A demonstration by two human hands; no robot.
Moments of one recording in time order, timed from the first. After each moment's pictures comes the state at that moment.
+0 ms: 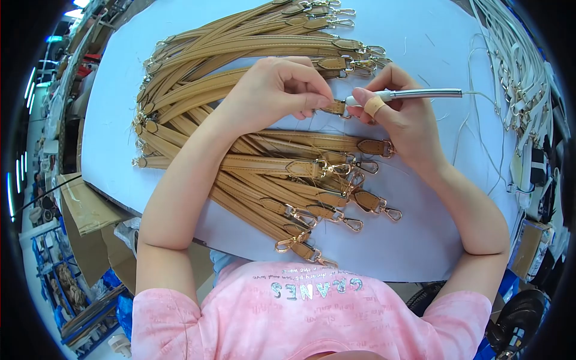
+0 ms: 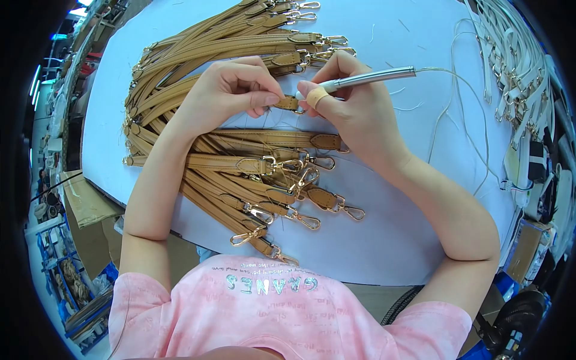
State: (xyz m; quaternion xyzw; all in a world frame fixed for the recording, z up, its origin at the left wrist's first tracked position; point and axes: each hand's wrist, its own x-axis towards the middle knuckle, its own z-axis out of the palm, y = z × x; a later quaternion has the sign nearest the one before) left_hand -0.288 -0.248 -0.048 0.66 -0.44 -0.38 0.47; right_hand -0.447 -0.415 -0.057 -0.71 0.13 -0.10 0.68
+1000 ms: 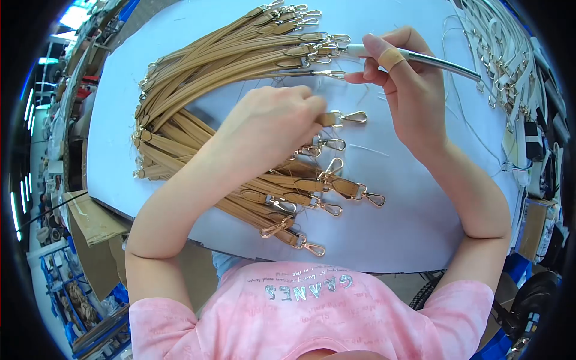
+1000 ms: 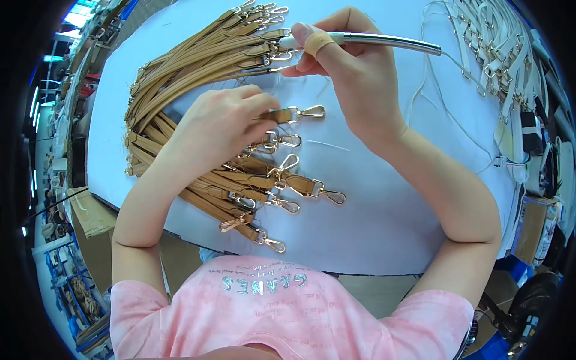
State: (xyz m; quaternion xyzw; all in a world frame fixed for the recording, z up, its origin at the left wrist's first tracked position) left_hand -0.347 -0.261 -0.017 0.74 -0.66 -0.09 0.12; right_hand -0.451 -0.439 -0.038 -0.58 0.04 -0.27 0.77
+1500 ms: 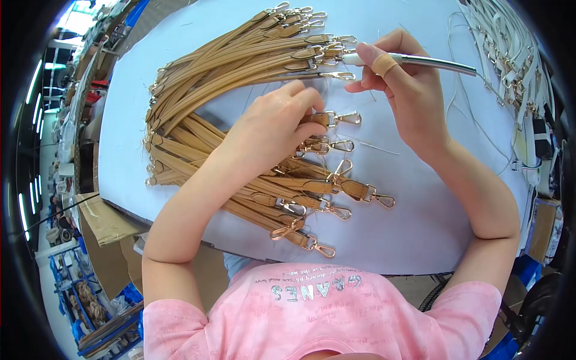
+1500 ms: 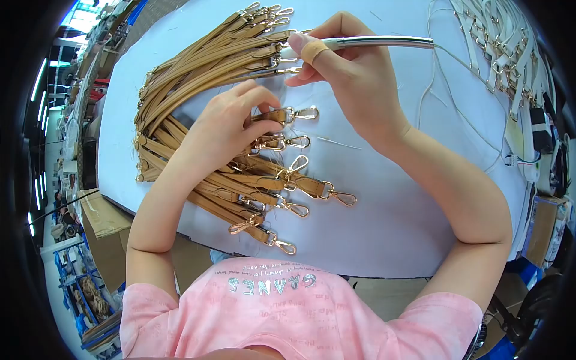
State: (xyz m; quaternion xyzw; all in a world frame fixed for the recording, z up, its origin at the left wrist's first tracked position) left_hand -0.340 -0.250 -0.023 0.78 -0.57 -0.13 0.23; right_hand -0.449 -0.430 -0.039 -0.59 0.07 -0.25 0.76
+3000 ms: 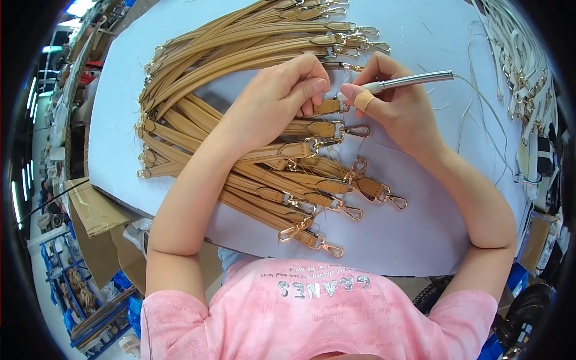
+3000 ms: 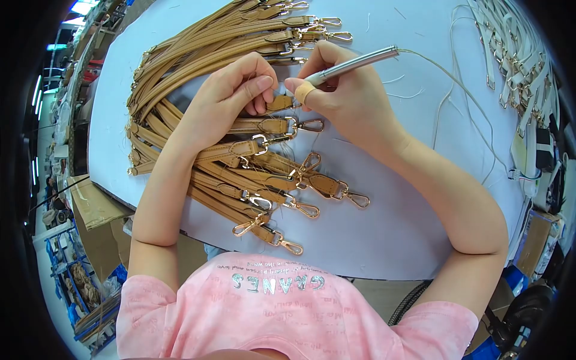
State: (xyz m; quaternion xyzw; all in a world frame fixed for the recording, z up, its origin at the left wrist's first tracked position) left_hand -0.313 -0.245 -0.038 0.72 -0.43 -0.33 0.43; right_hand -0.444 -0.414 -0.059 -0.75 0.10 -0.10 0.65
